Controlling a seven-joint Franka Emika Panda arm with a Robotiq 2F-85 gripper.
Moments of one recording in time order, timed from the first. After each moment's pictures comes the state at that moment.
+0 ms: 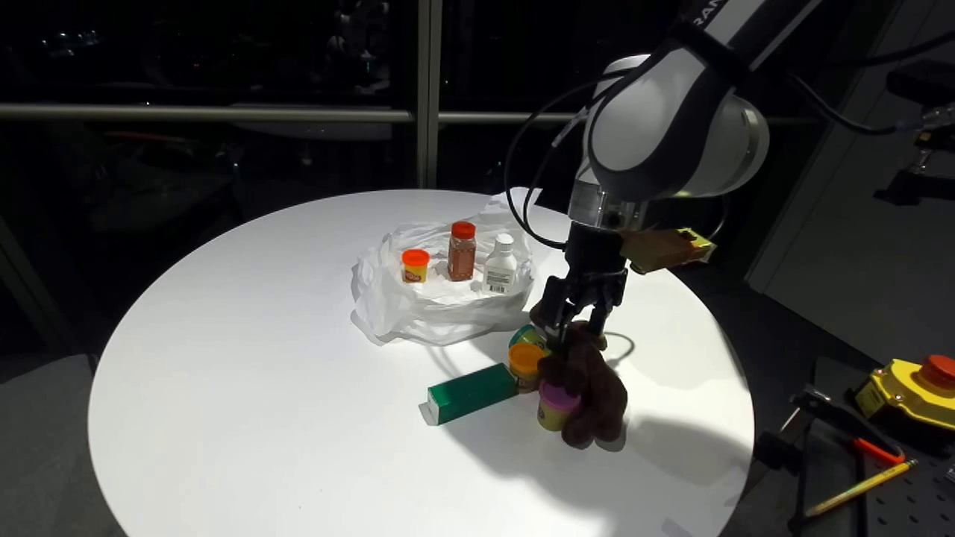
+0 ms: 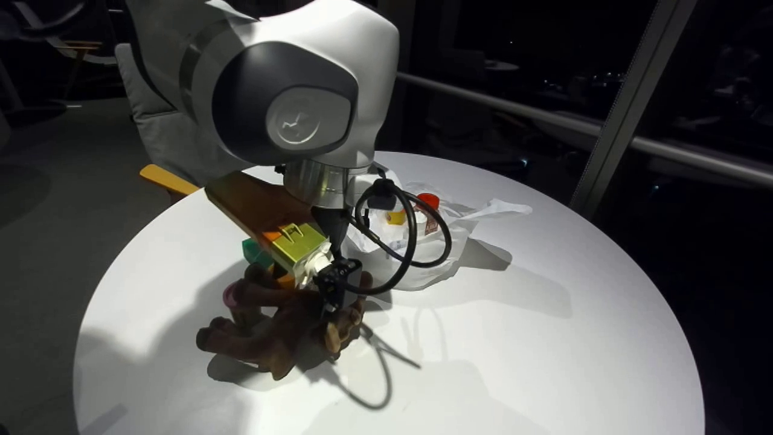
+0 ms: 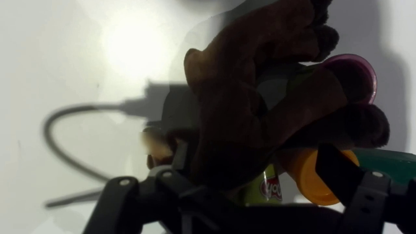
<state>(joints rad) -0.08 0.43 0.08 -2.32 0.25 2.64 -0.08</state>
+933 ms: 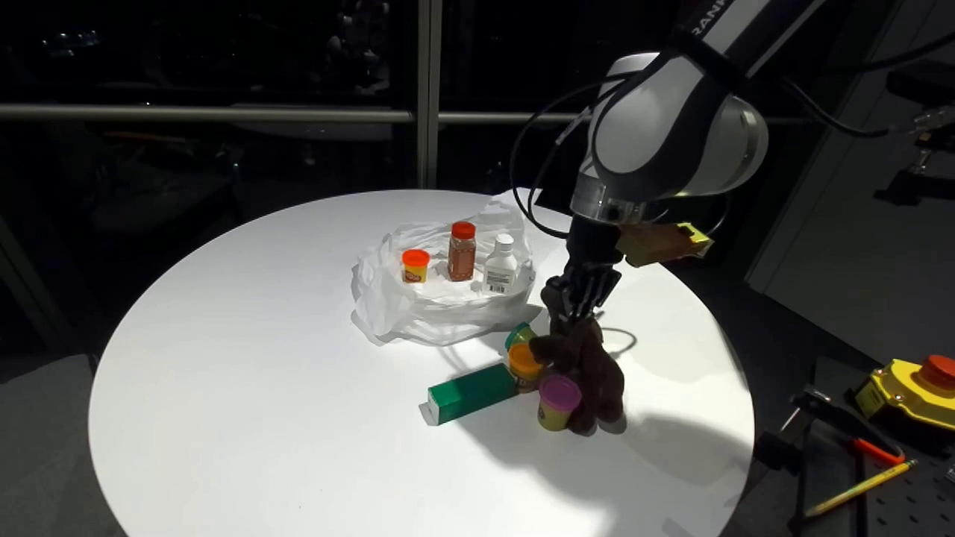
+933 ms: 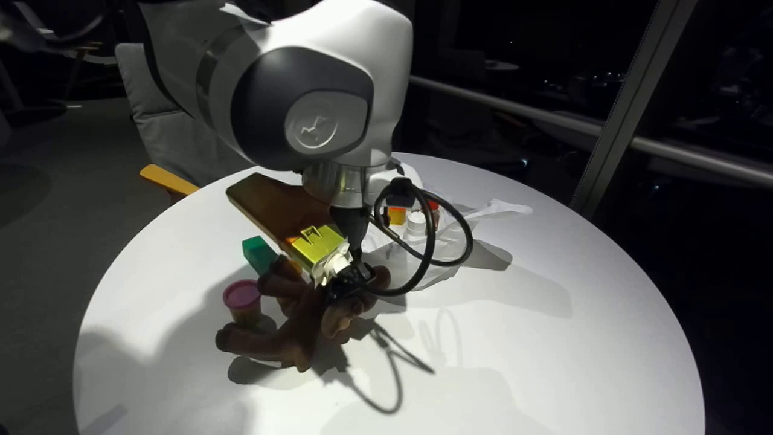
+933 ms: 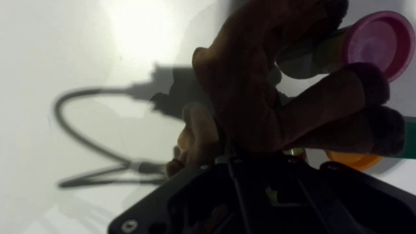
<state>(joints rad) -0.09 0.43 0.04 -2.32 0.22 2.70 -0.04</state>
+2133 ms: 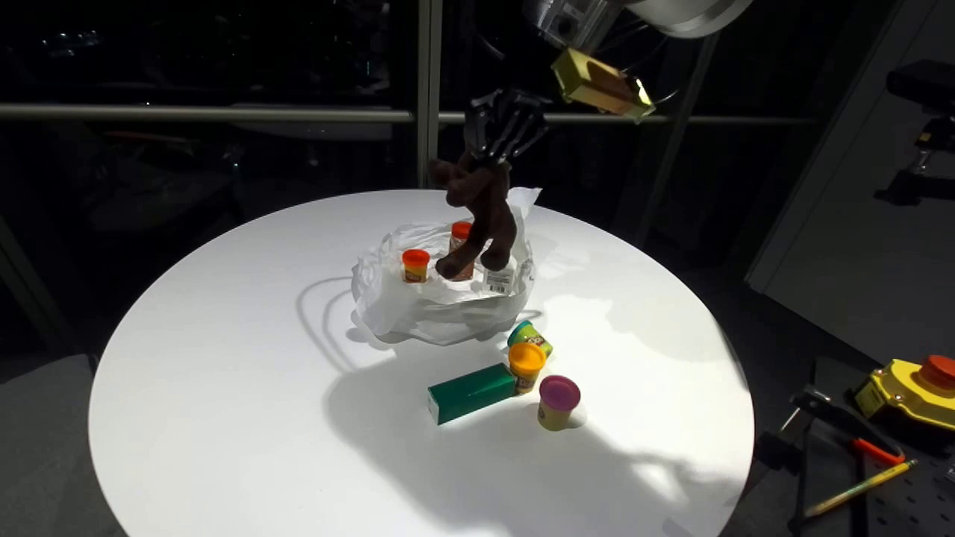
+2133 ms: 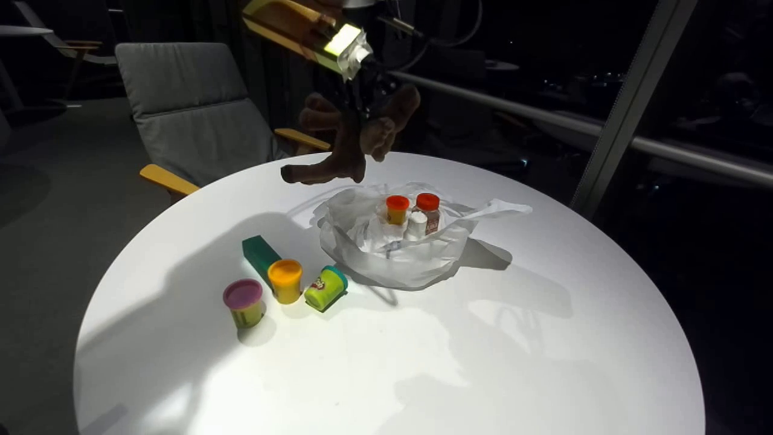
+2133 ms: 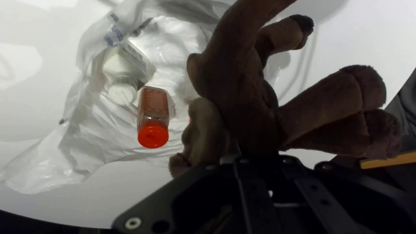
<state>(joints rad) 0.01 0.24 0.05 -2.15 0.24 2.80 0.01</state>
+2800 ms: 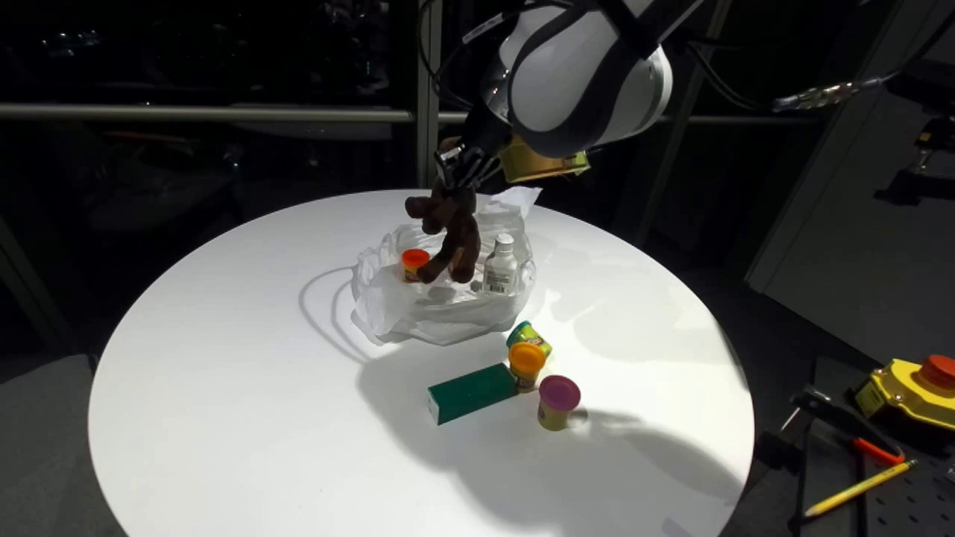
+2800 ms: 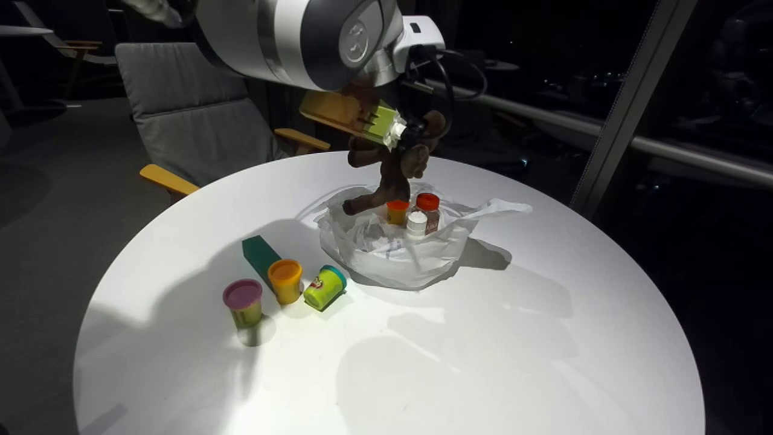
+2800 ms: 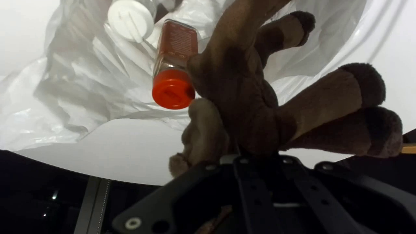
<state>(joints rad) 0.14 0.54 -0.12 -1.99 0.07 3.11 0.09</state>
